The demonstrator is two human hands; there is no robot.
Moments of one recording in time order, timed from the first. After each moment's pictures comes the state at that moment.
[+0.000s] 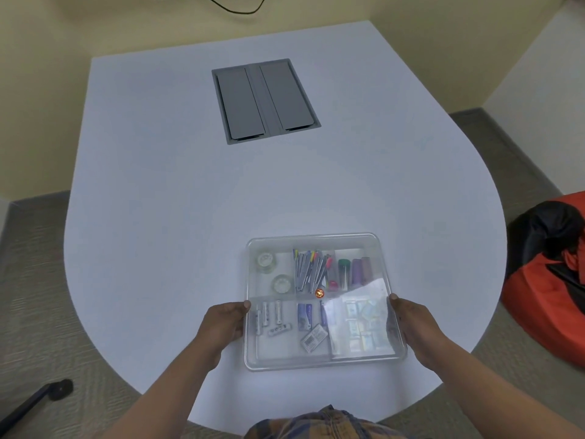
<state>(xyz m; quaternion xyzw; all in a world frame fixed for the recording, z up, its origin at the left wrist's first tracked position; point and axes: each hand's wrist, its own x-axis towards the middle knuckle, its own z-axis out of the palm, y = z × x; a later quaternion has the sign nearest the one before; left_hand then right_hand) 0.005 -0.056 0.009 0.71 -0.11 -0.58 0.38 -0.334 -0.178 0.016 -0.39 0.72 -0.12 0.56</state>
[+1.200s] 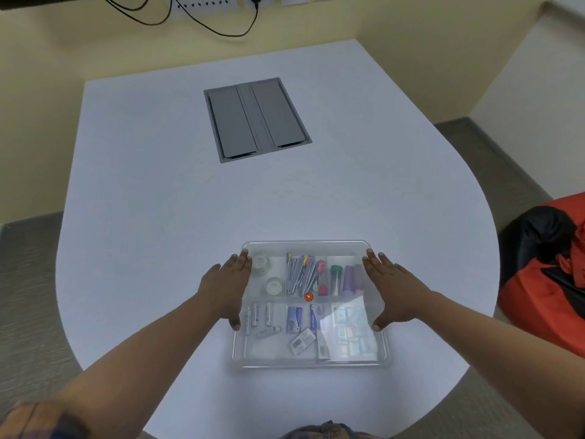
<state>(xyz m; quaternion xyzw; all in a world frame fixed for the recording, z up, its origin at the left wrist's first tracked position) 0.029 -0.158 0.054 0.68 -0.68 -0.17 -0.21 -0.307 -0.264 0.045 -0.86 0.42 0.25 0.17</state>
